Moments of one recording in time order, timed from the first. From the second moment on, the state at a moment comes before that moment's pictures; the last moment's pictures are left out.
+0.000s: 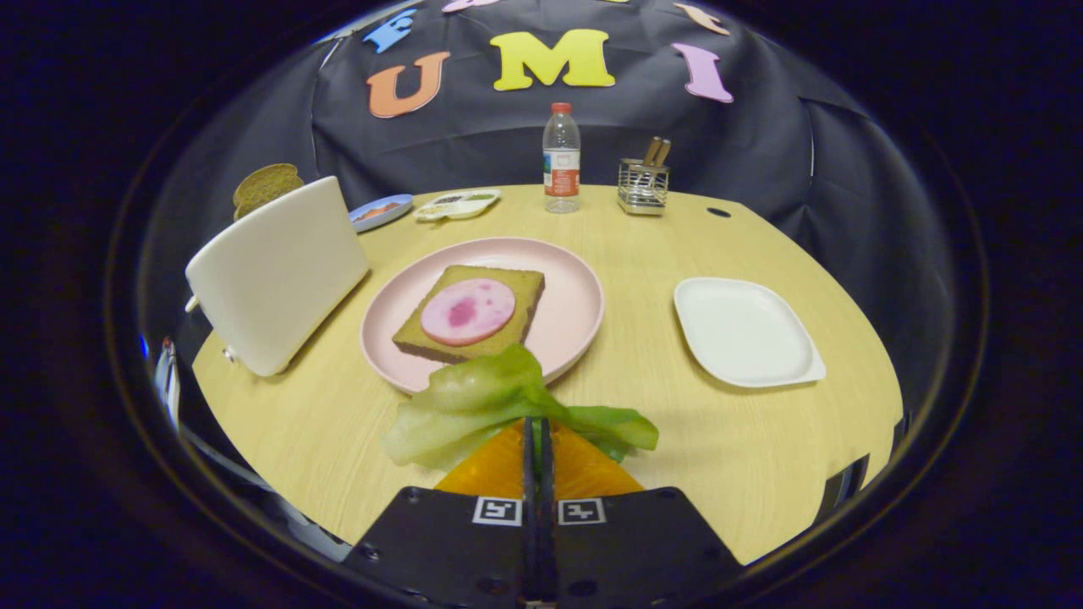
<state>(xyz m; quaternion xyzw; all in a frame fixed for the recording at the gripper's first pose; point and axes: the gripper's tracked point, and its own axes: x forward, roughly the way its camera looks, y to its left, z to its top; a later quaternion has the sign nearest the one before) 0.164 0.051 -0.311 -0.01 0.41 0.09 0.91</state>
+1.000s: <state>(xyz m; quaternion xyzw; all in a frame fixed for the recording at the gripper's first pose) 0.204 0.070 -0.185 0.01 0.26 0.10 0.96</state>
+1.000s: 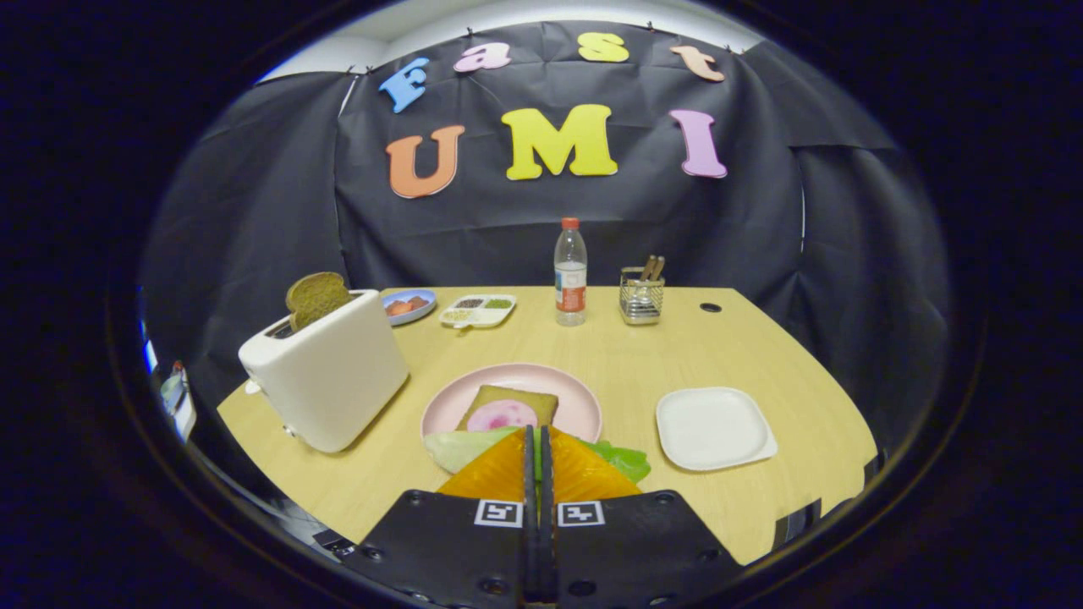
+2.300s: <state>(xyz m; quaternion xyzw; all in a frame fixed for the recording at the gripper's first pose) 0.254 0.129 -0.277 -0.03 0.36 0.10 0.93</state>
